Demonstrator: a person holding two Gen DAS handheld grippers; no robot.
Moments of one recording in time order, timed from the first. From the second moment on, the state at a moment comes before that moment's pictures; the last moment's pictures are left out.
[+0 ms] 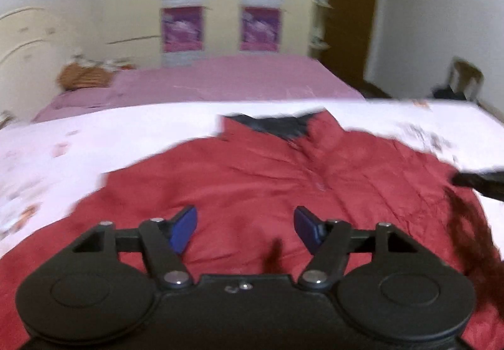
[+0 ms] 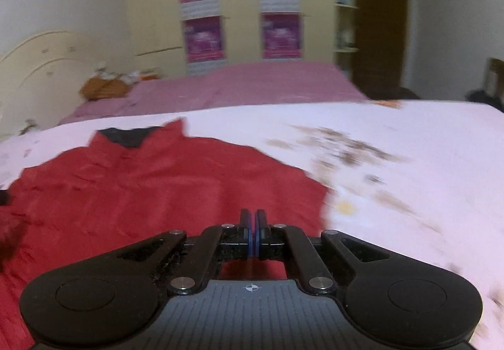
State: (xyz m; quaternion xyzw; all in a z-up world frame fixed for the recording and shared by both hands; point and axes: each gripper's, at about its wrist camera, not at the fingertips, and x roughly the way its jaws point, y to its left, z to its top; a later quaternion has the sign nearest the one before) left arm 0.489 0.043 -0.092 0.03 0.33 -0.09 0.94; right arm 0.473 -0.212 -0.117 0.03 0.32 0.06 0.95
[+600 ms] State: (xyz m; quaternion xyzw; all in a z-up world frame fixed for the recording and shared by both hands) left arm 0.497 0.068 -0.117 0.04 0.36 -0.04 0.93; right arm 0.515 -0.271 -0.153 0.03 0.37 -0.02 0.93
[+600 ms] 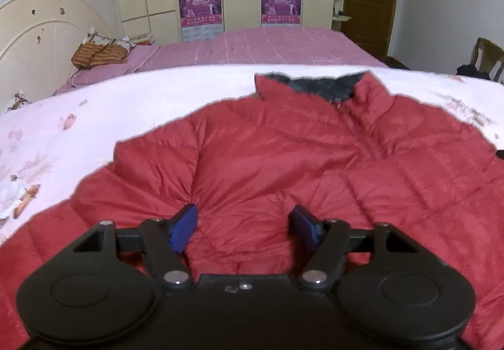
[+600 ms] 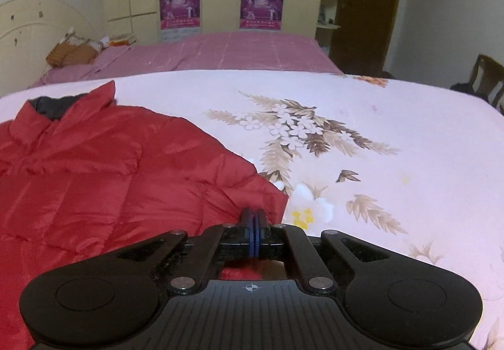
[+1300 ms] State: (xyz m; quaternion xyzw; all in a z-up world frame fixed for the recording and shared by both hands) left arm 0.439 0.054 -0.106 0.02 0.36 -0.06 0.93; right arm 0.426 -0.242 -0.130 0.02 0.37 -0.01 0.93
